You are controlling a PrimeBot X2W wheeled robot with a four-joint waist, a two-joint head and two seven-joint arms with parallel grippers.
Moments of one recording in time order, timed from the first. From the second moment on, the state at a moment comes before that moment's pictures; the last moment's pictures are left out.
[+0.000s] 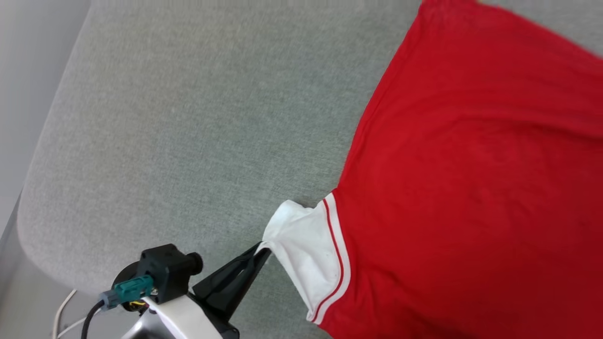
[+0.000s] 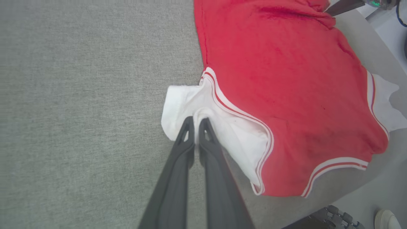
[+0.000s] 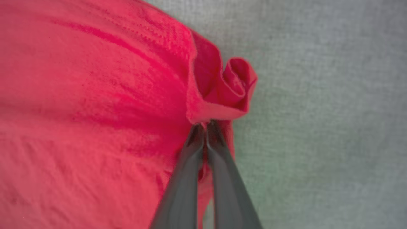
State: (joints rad) left arm -0.19 0.74 -0.71 -0.44 -0.83 0.14 0.05; right arm -0.74 -0.40 -0.35 0.13 0.22 0.13 1.45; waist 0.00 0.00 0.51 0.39
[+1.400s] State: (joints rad) left arm -0.04 0.77 -0.63 -0.33 -0.93 0.22 -0.05; right arm 0.12 -0.34 -0.26 -0.21 0.60 0.13 1.25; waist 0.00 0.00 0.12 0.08
